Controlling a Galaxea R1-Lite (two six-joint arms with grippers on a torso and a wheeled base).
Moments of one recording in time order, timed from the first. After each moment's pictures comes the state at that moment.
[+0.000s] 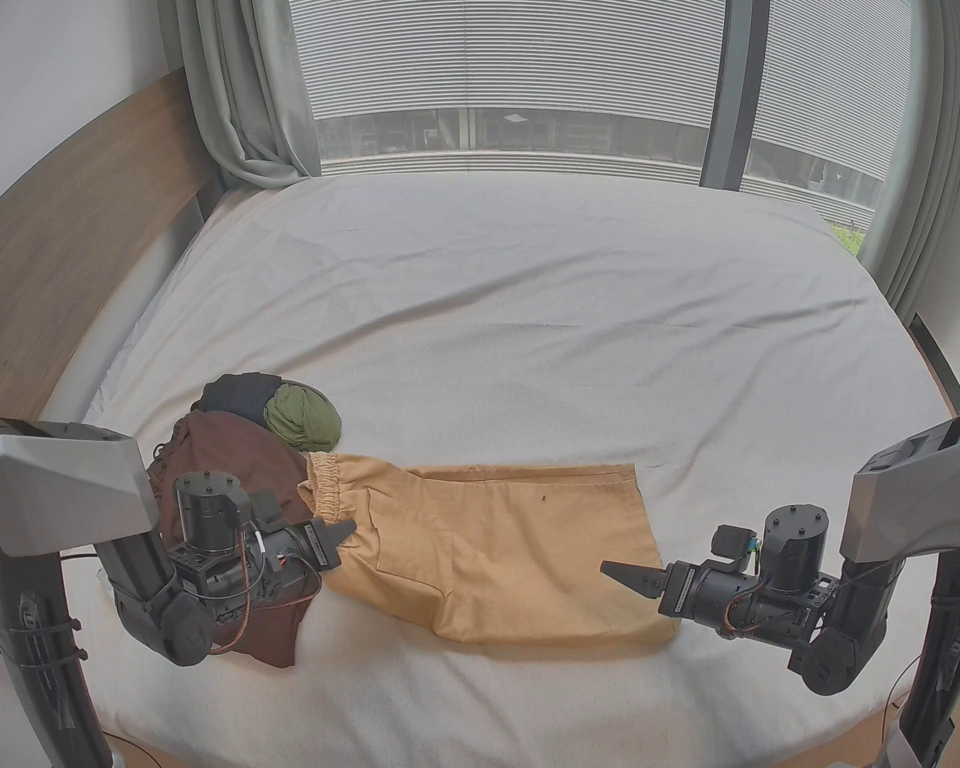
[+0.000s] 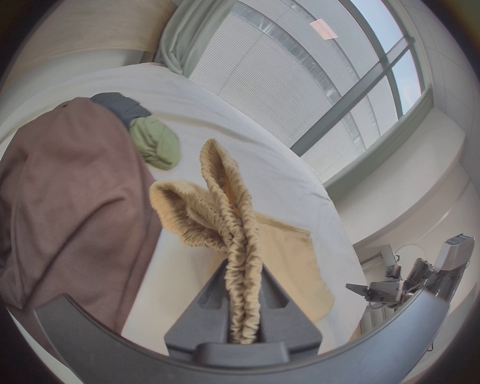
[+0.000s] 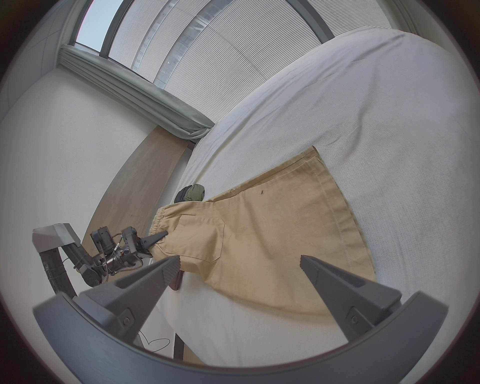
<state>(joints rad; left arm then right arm) -0.25 2.19 -0.46 -1.33 -0.26 -0.51 0.44 2.19 -0.25 -1.54 0.26 0.64</state>
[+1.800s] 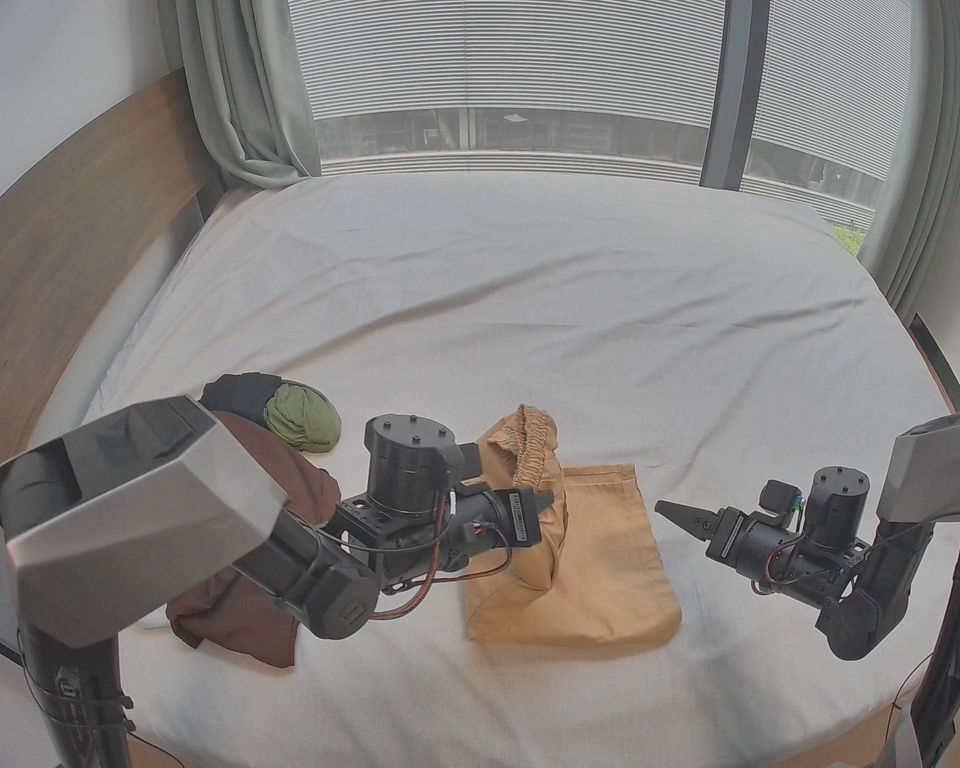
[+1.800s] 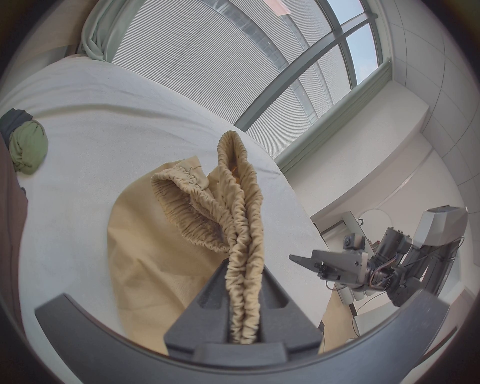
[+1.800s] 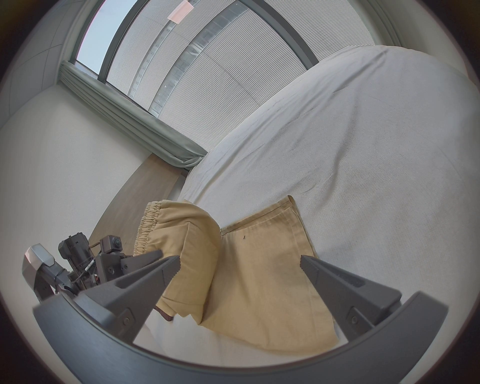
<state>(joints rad) -0.66 2.23 -1.01 -0.88 -0.18 -0.51 0.26 2.14 -0.29 -1.54 0.30 0.64</state>
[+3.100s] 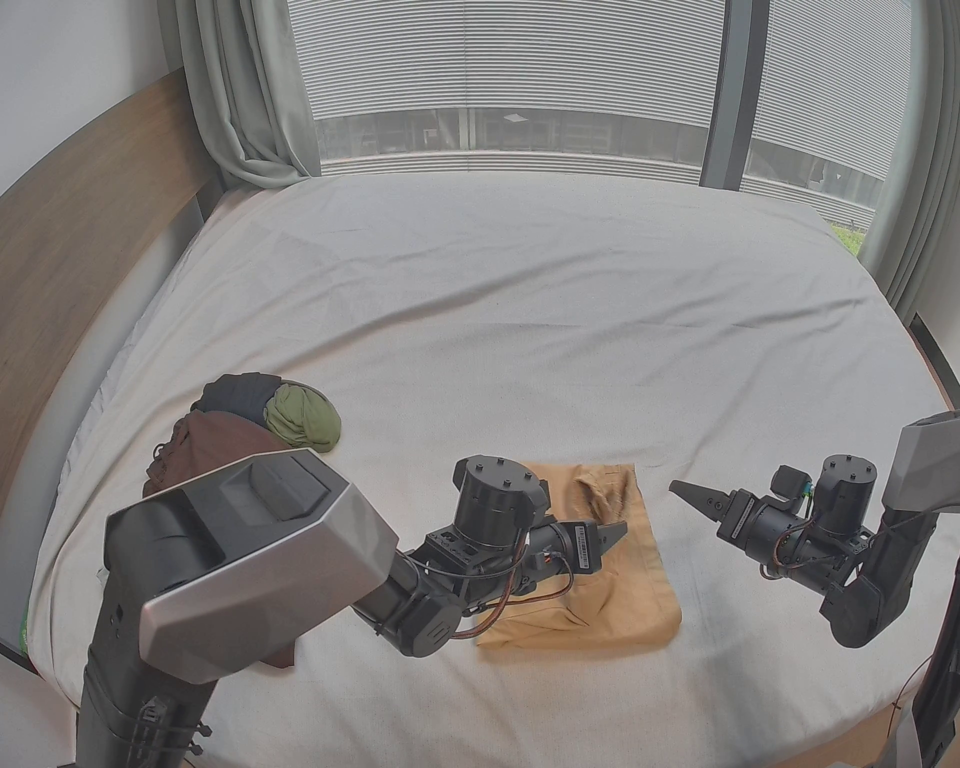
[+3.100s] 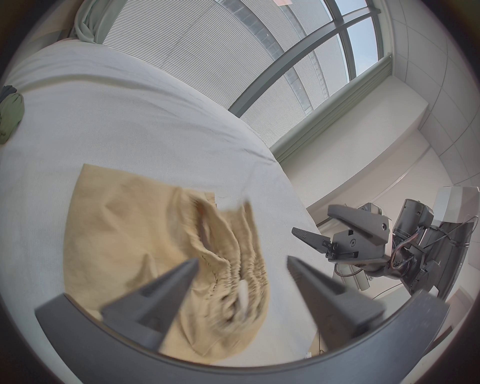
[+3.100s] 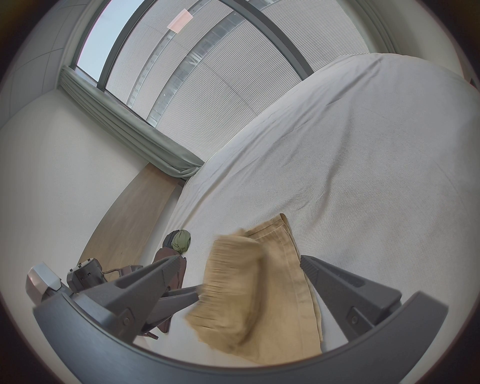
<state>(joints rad) -0.75 2.45 -1.23 -0.86 -0.17 -0.55 0.20 2.14 -0.33 -1.54 0.30 0.64</state>
